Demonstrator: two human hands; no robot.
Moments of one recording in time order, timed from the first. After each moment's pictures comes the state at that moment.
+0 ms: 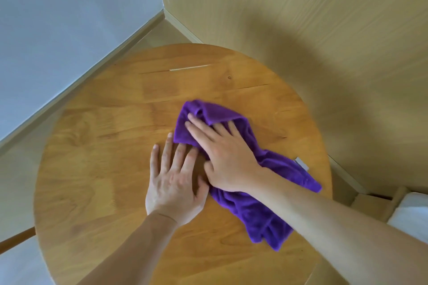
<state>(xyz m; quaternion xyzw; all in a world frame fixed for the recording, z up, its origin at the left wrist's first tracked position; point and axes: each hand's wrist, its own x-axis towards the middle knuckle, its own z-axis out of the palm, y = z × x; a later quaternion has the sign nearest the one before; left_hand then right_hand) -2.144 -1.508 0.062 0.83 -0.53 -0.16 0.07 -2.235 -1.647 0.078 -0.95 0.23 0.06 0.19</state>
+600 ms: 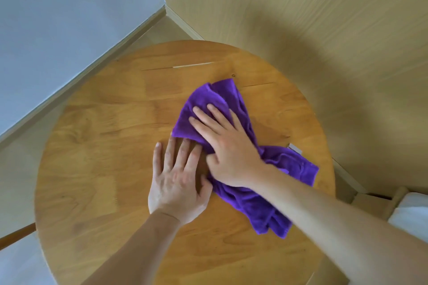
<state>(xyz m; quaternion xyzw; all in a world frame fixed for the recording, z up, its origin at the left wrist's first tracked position) -2.143 -1.509 0.063 0.83 -0.53 -0.17 0.08 -2.232 -1.653 0.078 -0.95 0.22 0.05 0.23</state>
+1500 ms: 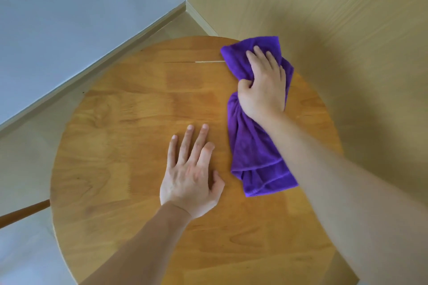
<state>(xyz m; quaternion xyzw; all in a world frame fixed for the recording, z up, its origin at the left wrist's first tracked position) -2.144 -1.508 0.062 0.83 -0.53 -0.16 0.10 -2.173 -1.747 0.064 -0.86 0.47 -0.09 0.17</state>
